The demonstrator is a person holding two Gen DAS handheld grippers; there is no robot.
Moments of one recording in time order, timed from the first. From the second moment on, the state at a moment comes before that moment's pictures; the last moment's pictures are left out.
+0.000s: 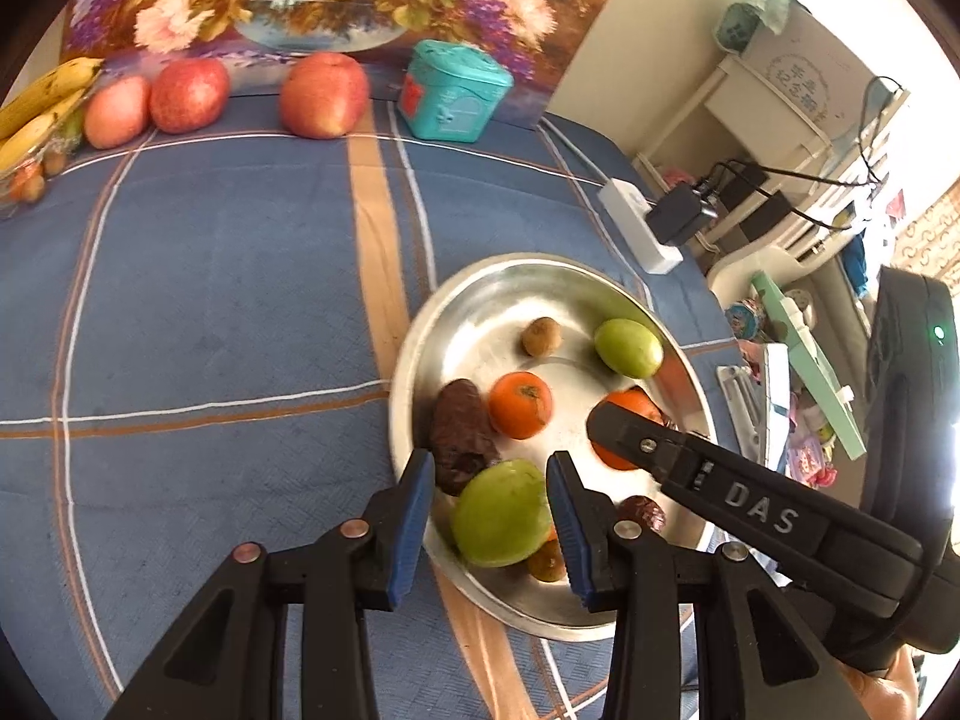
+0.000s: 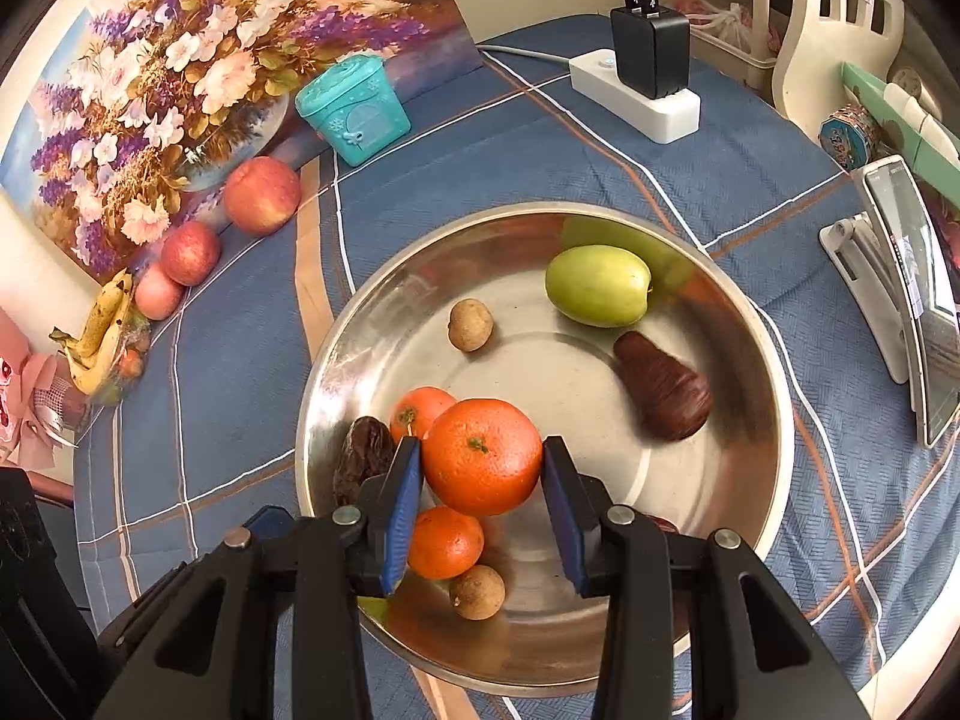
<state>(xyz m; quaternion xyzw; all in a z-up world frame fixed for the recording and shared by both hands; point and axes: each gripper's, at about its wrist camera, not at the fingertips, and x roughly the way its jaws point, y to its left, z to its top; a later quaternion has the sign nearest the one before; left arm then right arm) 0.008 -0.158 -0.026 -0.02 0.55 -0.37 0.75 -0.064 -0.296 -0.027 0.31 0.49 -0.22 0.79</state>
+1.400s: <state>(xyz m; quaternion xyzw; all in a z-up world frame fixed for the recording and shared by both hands) 0.001 -0.043 -0.018 0.14 0.51 -0.05 0.85 -0.073 -0.208 -0.014 0.15 0.51 -0.18 0.83</state>
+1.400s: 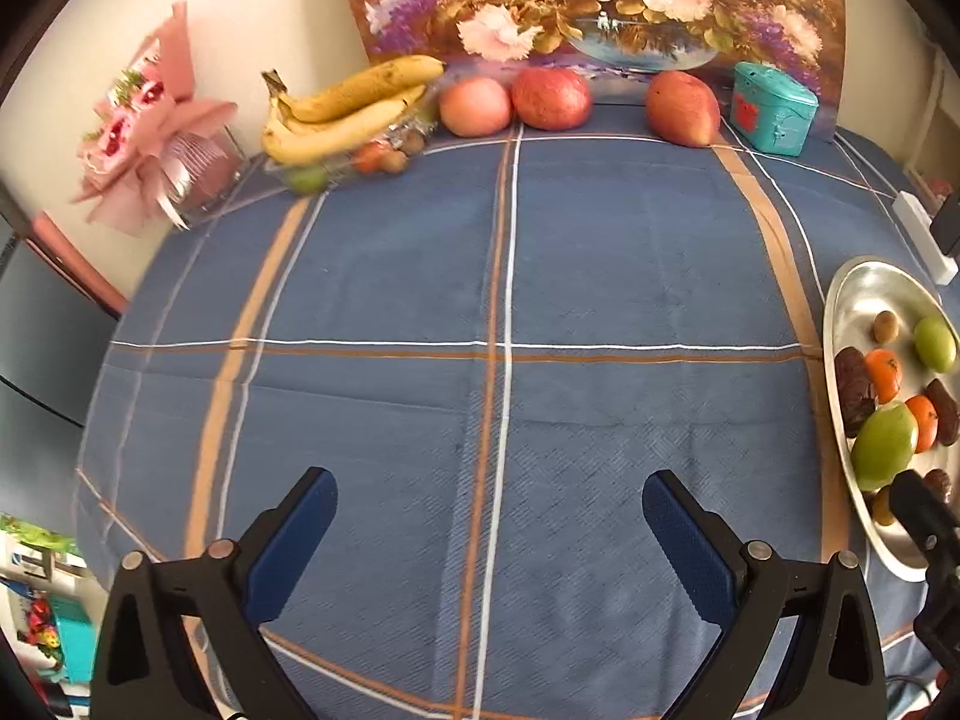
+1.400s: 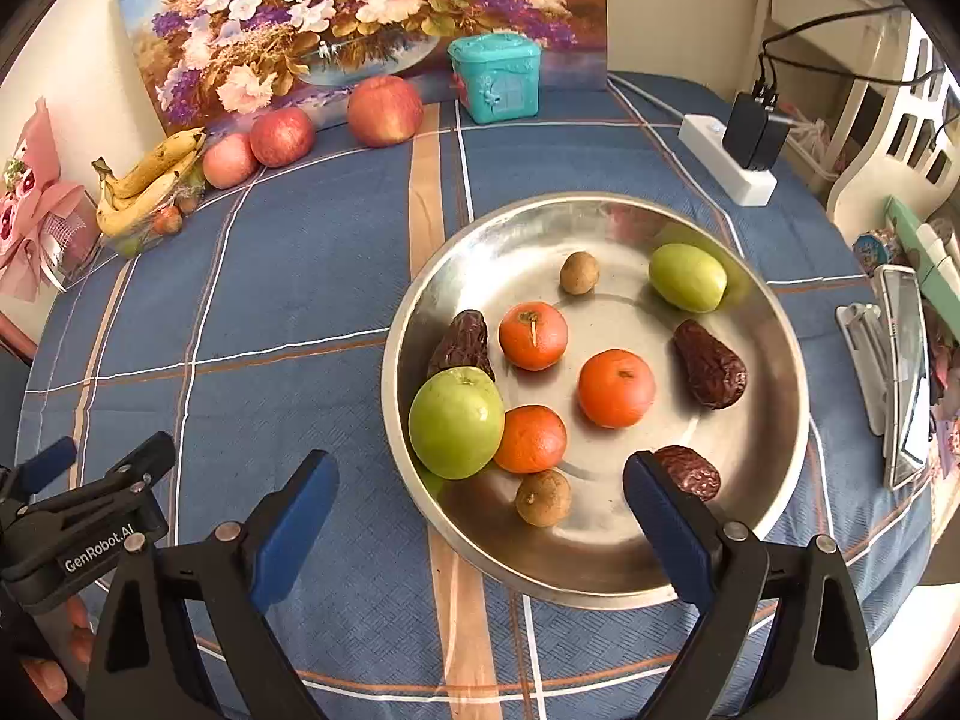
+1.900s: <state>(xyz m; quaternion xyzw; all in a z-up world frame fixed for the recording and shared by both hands) -0.015 -0.039 0.002 0.14 0.50 -0.05 0.86 -0.081 -0.201 -0.006 0.13 0.50 -0.18 0.84</state>
